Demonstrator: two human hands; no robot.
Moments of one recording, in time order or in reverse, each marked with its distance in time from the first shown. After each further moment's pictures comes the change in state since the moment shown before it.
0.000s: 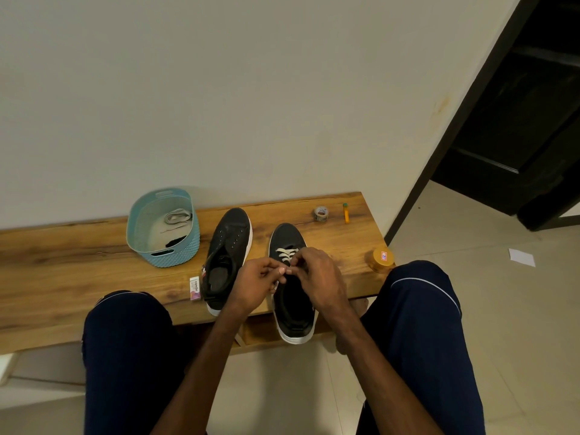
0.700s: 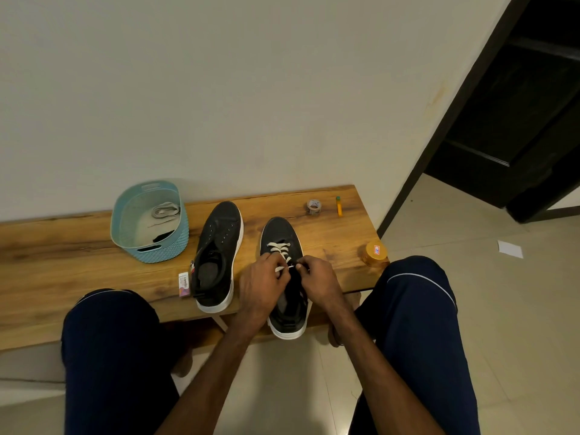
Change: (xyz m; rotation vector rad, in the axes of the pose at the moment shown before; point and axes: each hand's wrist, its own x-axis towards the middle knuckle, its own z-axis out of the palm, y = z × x) left_hand 0.008 -0.009 0.043 0.730 0.235 0.162; right_hand 0.006 0.041 0.021 0.087 -0.153 0.296
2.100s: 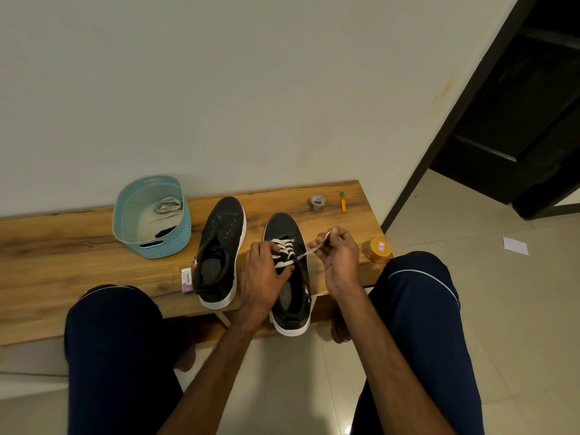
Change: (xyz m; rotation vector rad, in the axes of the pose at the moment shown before) left_hand 0.006 -0.013 0.010 -0.044 0.070 -0.072; right_hand 0.000 -0.027 -0.033 1.347 0.262 0.197
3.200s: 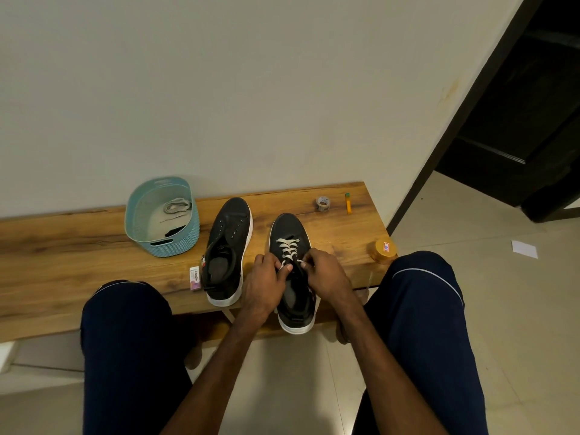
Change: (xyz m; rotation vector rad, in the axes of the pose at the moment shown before) left_hand -0.013 -0.003 -0.011 -0.062 -0.147 -0.102; right_hand 0.001 0.031 -0.012 -1.500 -0.331 -0.226
